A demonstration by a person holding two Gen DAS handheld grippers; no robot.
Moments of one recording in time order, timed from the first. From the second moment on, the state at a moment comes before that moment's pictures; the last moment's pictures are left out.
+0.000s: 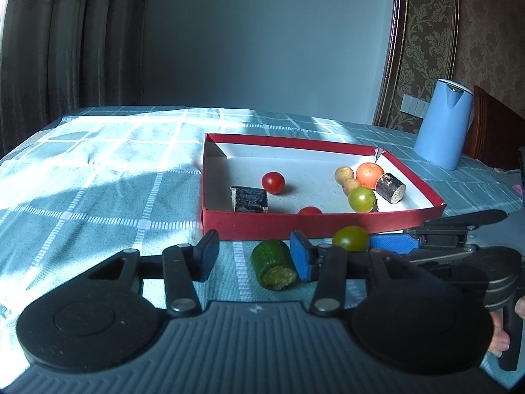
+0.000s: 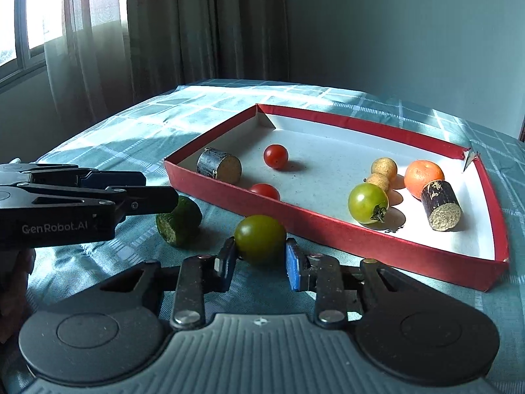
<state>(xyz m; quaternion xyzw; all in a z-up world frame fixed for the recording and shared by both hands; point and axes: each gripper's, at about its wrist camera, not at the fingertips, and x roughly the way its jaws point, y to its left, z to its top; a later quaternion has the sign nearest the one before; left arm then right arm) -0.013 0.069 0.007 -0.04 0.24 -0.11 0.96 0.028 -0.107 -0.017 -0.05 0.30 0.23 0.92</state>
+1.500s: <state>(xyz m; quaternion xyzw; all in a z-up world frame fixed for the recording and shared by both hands) 0.130 0.027 0.016 -0.02 0.28 0.01 0.96 0.146 -0.114 0.000 -0.02 0.30 0.17 0.94</state>
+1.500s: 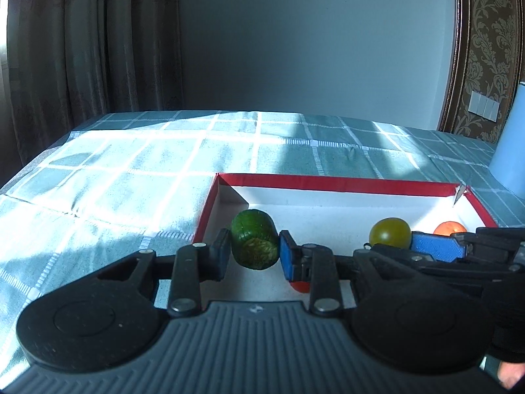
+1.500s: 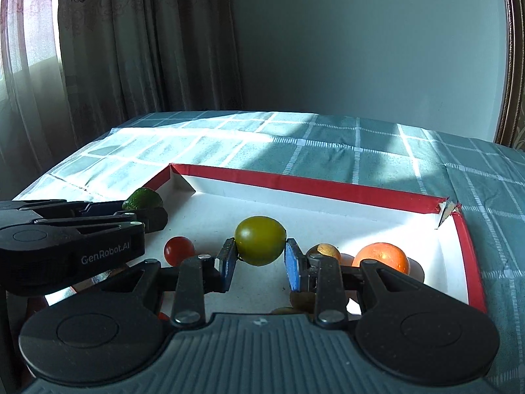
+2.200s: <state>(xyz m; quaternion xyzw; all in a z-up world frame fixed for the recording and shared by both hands) 0.122 0.025 0.007 -0.02 0.28 0.02 0.96 0.139 -0.121 -0.002 -0.02 0.29 0.16 0.94</state>
